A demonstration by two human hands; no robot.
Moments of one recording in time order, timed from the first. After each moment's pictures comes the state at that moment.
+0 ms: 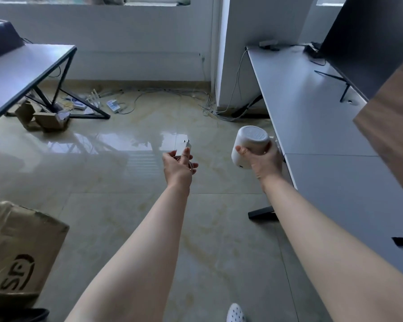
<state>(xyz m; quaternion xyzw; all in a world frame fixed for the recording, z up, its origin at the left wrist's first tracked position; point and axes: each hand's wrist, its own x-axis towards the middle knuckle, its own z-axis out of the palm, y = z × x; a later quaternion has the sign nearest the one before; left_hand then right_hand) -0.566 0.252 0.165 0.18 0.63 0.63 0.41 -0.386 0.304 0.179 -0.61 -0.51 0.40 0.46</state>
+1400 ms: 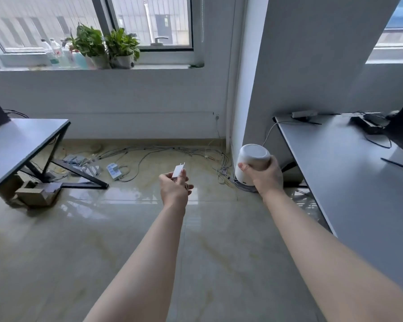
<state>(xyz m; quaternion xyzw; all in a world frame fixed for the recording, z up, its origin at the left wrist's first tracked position) -0.809 0.806 0.200 0.19 0.65 0.63 0.37 -0.618 0.877 0.211 -0.61 -0.52 0.38 0.47</state>
